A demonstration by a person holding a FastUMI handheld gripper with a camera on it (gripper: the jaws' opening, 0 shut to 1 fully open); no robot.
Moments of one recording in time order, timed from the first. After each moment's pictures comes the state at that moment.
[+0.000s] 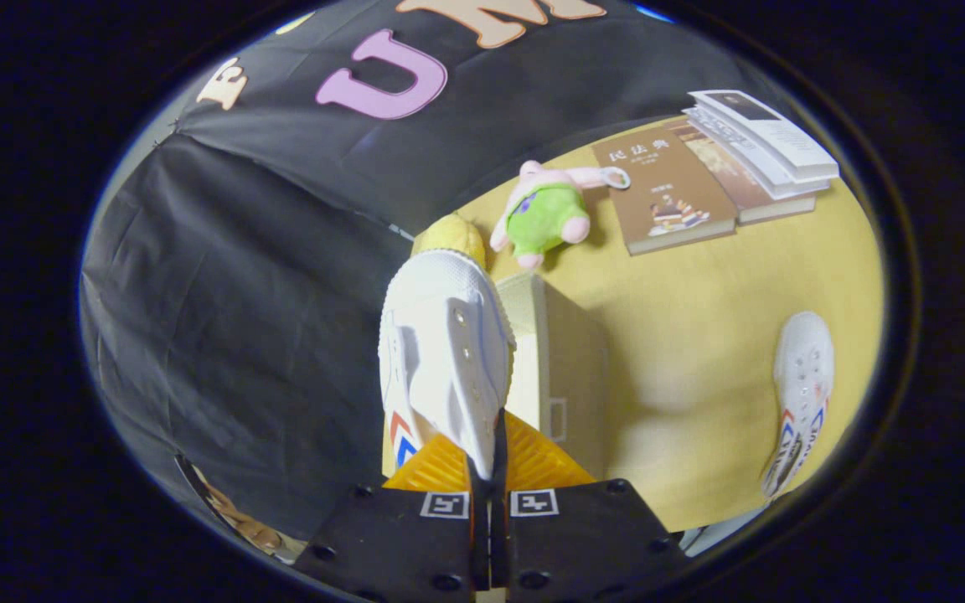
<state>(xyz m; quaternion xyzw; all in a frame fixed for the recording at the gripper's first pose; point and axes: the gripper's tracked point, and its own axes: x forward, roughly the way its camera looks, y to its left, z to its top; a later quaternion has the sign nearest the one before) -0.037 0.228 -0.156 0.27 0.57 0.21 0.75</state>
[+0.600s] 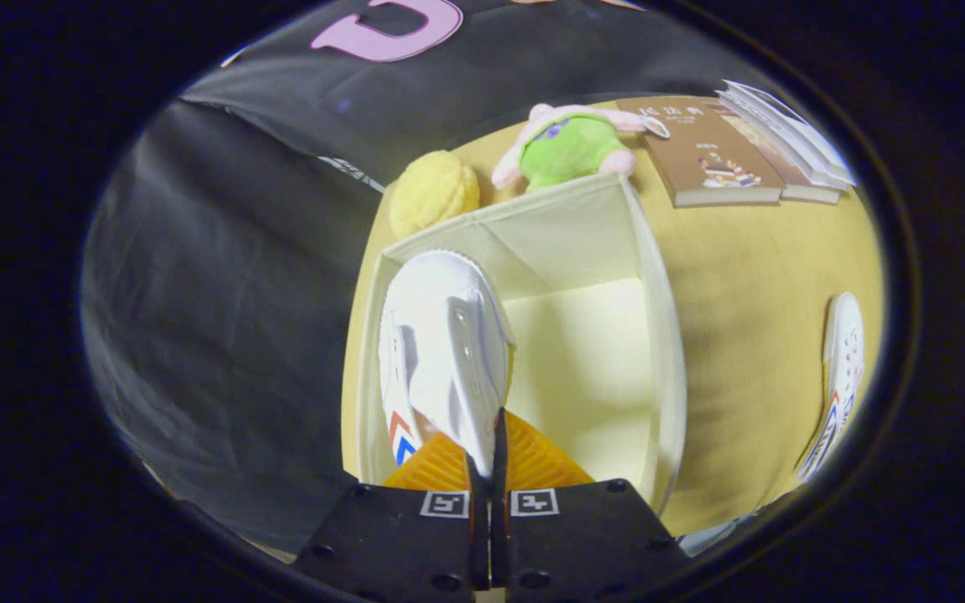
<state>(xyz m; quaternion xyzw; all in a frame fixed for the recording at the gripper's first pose) -0.059 0.308 -0.235 0.19 0.63 0.17 0.73</state>
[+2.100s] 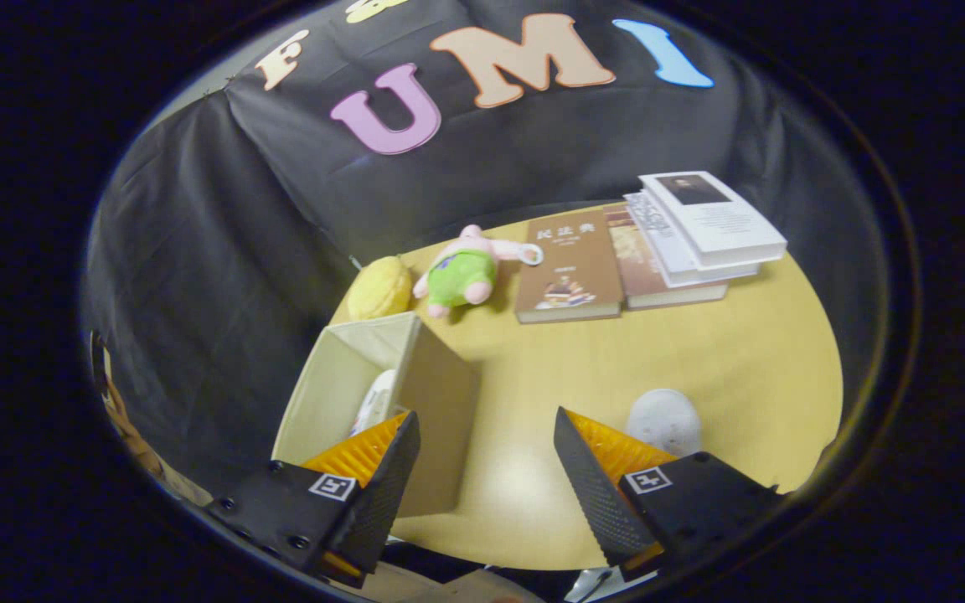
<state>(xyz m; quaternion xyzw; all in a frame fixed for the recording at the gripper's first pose) -0.023 0.051 -0.166 0.14 0.47 0.14 0.86</state>
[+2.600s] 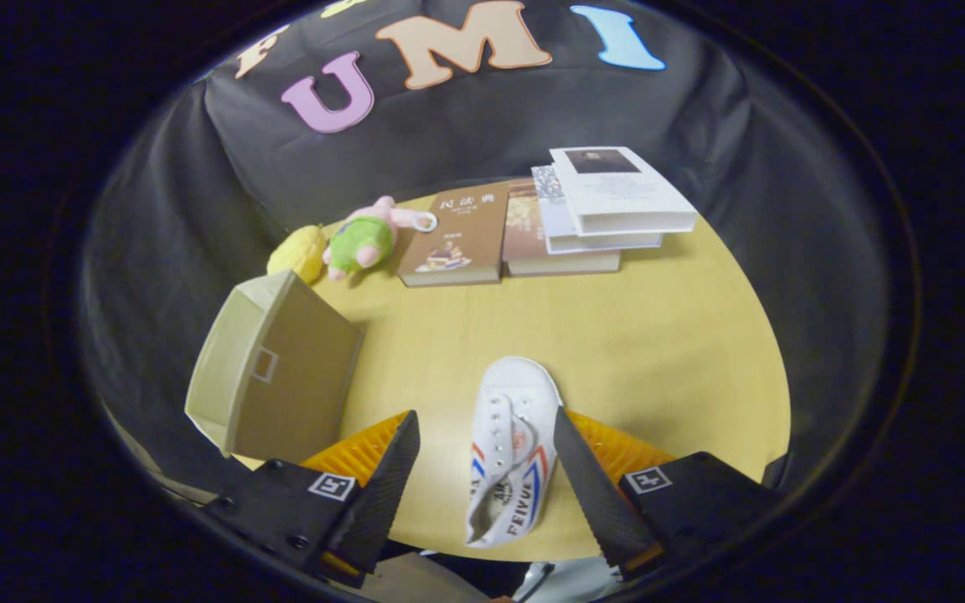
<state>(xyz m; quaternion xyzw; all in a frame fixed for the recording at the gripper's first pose) -0.050 -0.073 -0.236 0.06 0.52 0.10 0.85</state>
